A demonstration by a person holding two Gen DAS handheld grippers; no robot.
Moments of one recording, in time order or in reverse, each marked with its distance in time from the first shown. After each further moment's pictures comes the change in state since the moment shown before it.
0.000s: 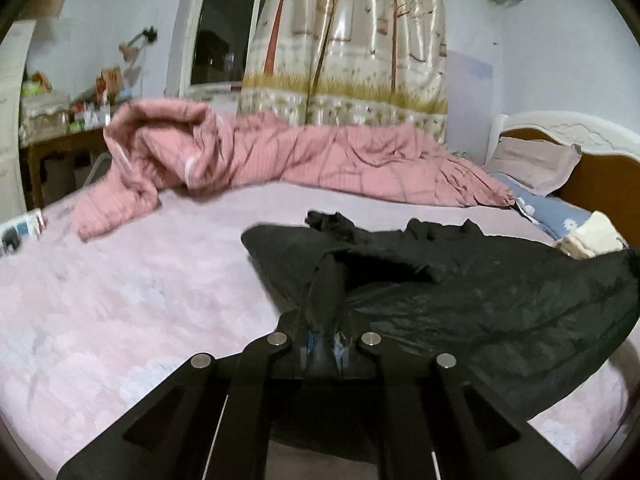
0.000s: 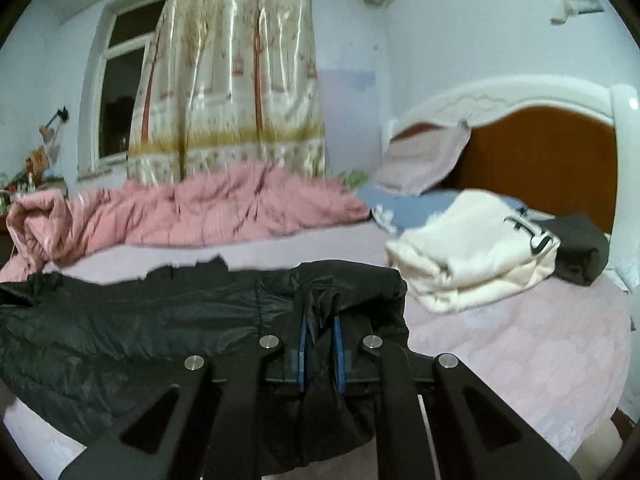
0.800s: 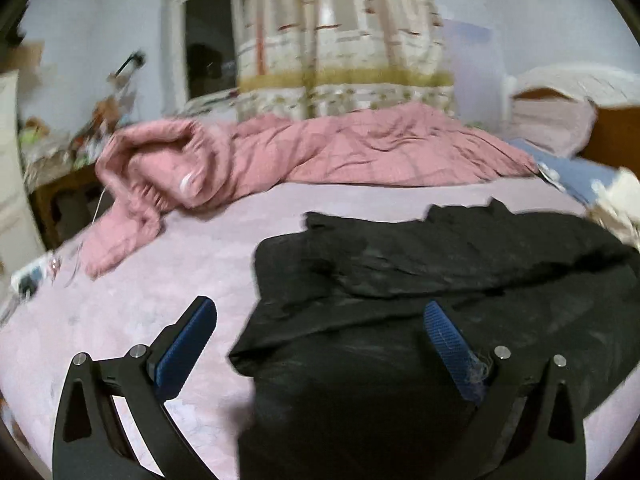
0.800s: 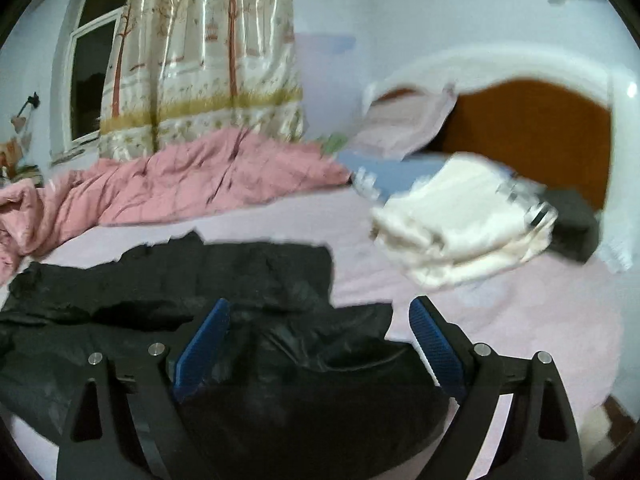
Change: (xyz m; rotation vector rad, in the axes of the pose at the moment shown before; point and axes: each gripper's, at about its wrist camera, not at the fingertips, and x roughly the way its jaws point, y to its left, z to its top) left arm 0.049 -0.026 0.015 0.087 0.056 0.116; right arm 0.045 -0.005 -0.002 0.037 0.211 -0.052
